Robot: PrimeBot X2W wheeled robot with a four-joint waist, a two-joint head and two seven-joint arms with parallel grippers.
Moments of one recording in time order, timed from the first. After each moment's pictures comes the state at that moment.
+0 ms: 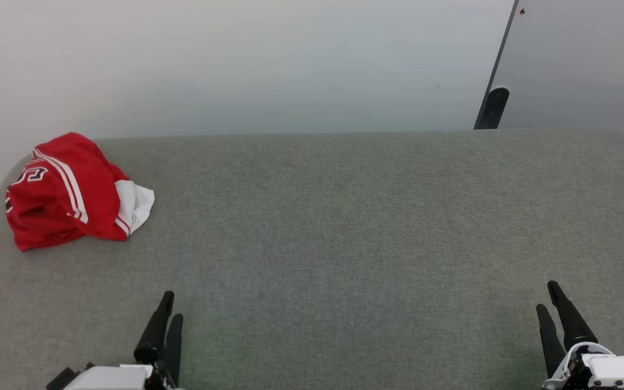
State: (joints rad) left arm -0.05 0.04 0.11 0.30 -1.61 -0.12 0.11; right arm -0.06 -0.05 -0.11 0.30 1.61 0.12 0.11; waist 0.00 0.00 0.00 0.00
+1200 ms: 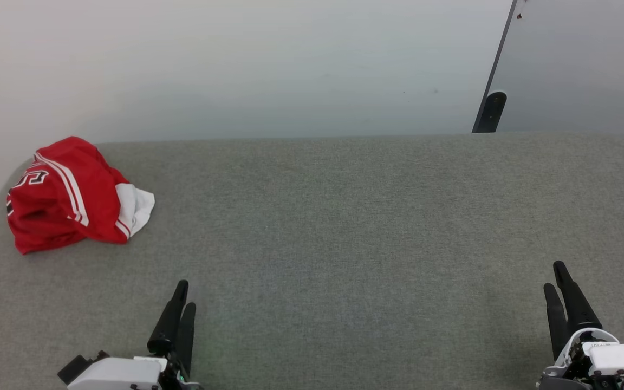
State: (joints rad) left arm -0.05 0.04 0.04 0.25 -1.60 -0.12 0.08; right arm -0.05 -0.08 -0.05 0.20 1.57 0.12 0.03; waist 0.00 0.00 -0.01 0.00
